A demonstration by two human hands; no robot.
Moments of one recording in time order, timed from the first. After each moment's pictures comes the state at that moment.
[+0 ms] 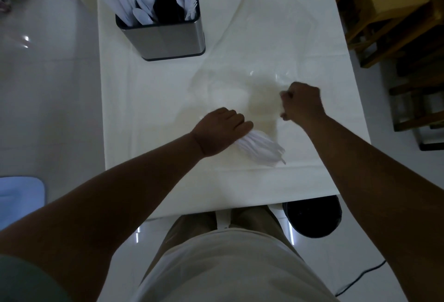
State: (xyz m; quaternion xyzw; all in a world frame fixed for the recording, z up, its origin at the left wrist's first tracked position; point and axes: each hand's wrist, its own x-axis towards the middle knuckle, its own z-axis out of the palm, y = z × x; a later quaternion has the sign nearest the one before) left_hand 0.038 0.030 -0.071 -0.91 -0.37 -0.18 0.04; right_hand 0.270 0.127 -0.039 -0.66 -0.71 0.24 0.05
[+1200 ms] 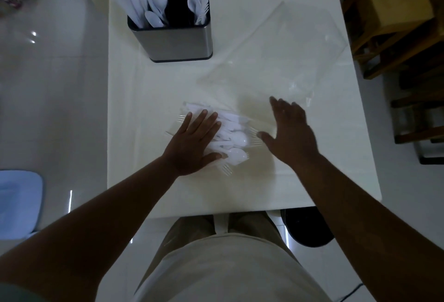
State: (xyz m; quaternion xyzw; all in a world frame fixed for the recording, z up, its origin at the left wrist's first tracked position) left_hand -0.018 -0.029 -0.095 -0.83 -0.55 -0.05 -0.05; right_hand 0.256 0.055 -0.046 -0.57 -0.81 0.10 0.01
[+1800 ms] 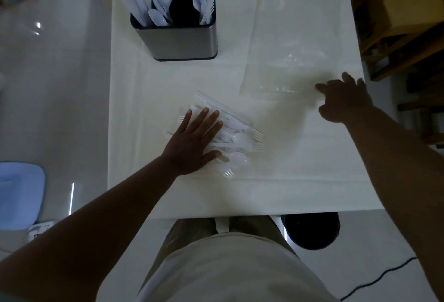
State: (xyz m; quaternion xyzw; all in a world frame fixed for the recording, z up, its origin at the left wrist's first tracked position) left_hand -0.024 -0.021 -0.092 -0.83 -0.56 -0.04 -0.06; right_hand 0.329 0.192 -0.030 -0.58 -0.77 0.05 -0.26
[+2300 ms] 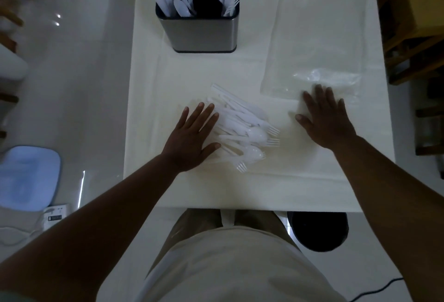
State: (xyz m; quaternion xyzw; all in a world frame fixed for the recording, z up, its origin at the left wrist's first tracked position) left_hand -0.049 -0.049 -0.084 -0.77 -0.63 -0.03 -0.09; right_hand 0.303 0.124 -0.083 -0.52 -0.83 0.12 -0.15
